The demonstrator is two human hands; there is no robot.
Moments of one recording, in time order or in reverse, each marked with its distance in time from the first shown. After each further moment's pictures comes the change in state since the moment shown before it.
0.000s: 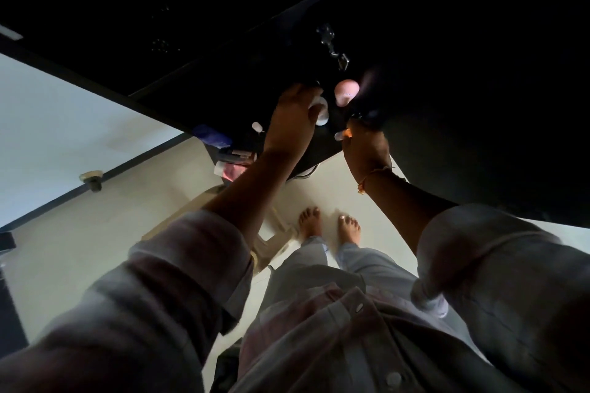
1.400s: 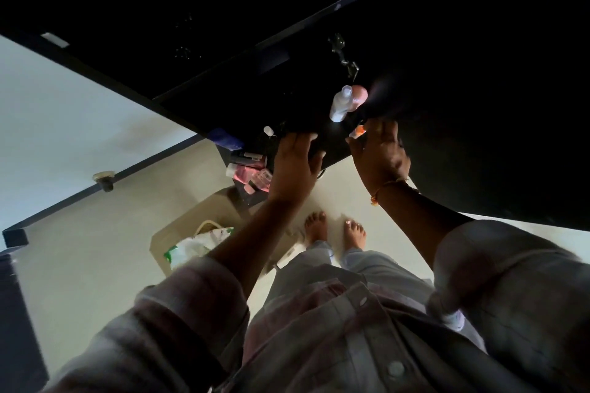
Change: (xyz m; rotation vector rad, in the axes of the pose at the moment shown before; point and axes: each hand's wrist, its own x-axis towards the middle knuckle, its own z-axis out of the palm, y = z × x) left_hand -0.075 -0.024 0.012 0.051 0.074 -0.019; right_hand -0.026 -0.013 -0.021 -0.141 0.160 0.012
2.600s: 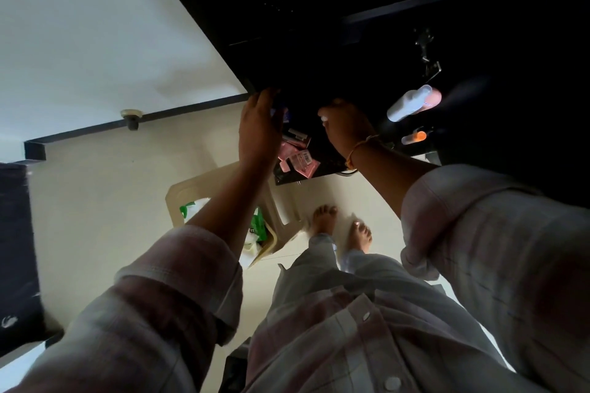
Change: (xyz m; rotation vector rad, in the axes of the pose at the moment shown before) left_hand 0.003 -0.105 -0.074 -0.039 0.286 -0.362; right_hand 0.035 -0.125 0.078 -0.049 -0.409 -0.612
